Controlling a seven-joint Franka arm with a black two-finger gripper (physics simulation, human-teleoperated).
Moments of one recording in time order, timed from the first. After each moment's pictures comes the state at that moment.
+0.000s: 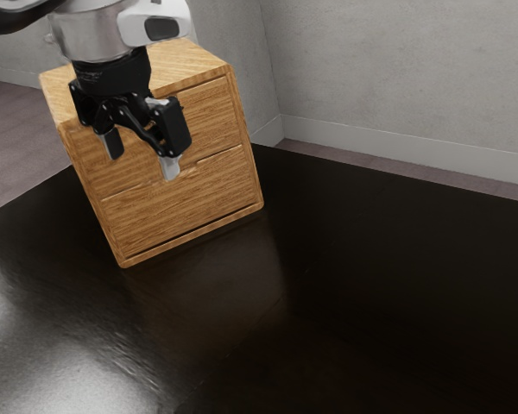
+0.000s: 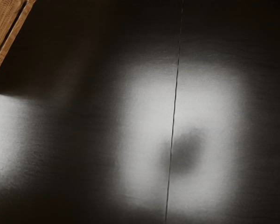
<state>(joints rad) -0.34 -0.05 0.22 -1.23 0.18 1.23 -0.14</state>
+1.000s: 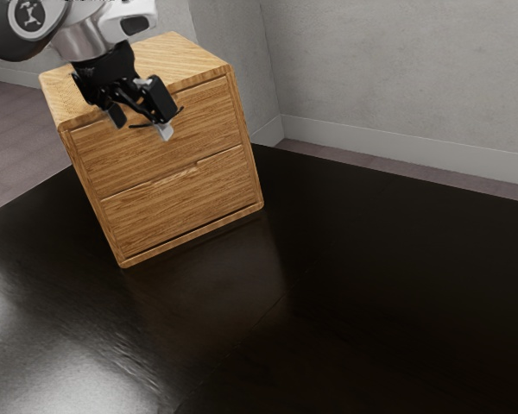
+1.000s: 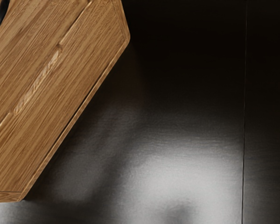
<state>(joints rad) -0.21 0.01 0.36 -1.30 0.10 1.60 0.06</state>
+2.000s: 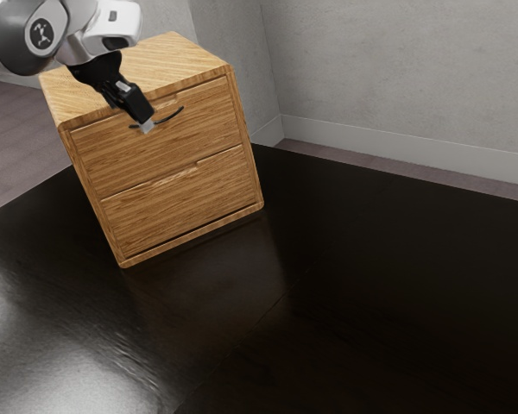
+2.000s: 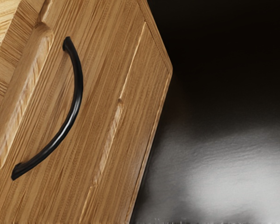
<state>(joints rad) -0.08 0.09 0.37 -1.29 0.09 1.79 0.46</state>
